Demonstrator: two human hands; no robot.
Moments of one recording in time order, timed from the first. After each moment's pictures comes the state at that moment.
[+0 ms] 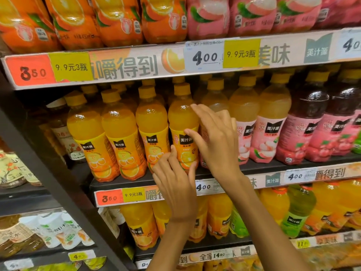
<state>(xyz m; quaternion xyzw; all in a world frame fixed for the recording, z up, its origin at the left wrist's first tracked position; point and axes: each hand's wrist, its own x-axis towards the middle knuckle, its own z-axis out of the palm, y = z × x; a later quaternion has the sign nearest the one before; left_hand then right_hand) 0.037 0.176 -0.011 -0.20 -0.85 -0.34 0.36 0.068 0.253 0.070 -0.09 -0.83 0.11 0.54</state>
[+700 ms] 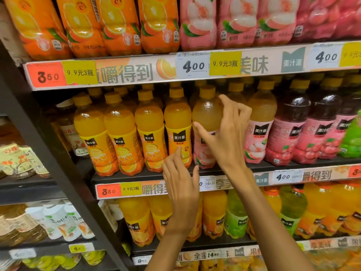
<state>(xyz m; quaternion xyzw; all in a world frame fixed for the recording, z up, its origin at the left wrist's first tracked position) 0.064 0.179 -0.005 -0.27 -0.82 -0.44 0.26 0.088 0.276 0.082 -0.15 -0.79 0.16 0.57</state>
